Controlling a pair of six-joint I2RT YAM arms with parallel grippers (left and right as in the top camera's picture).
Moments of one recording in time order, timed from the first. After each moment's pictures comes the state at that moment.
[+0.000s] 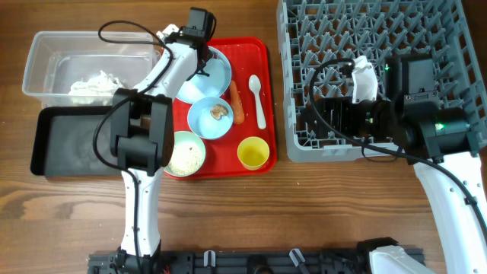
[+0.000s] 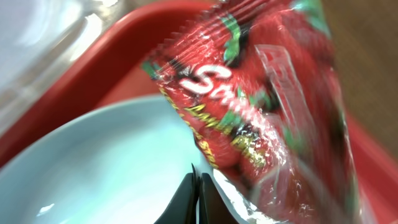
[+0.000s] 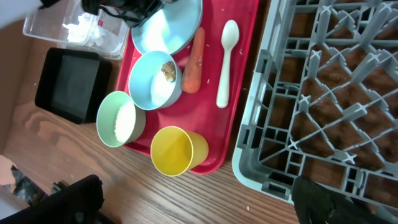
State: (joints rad) left arm -0.25 2.38 1.90 -0.71 -0.33 -0.99; right arm 0.15 1.25 1.31 -1.05 -0.47 0.12
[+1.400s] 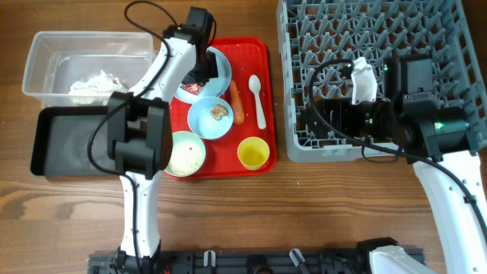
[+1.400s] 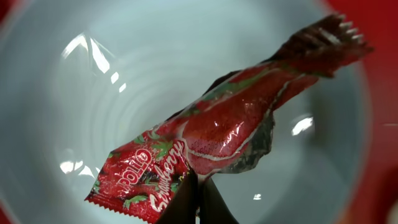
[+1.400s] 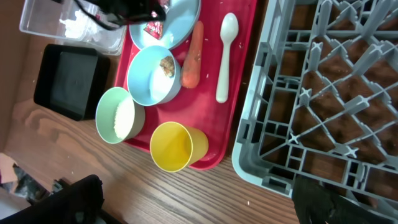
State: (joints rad) left arm -0.26 2.33 1.95 -0.95 -0.05 -0.38; right arm 0.15 1.25 1.31 -1.07 -0.47 0.12
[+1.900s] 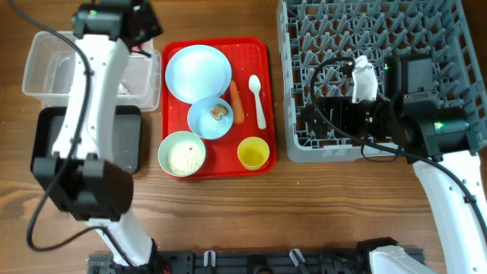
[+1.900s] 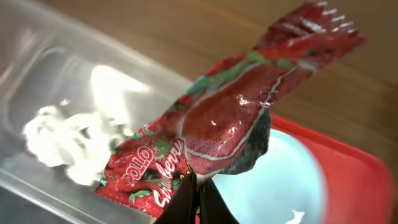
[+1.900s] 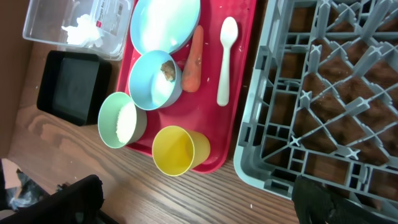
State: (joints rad) left arm -0.05 1.95 1.98 -1.00 -0.21 -0.43; right arm 0.15 1.25 1.31 -1.06 -0.47 0.15
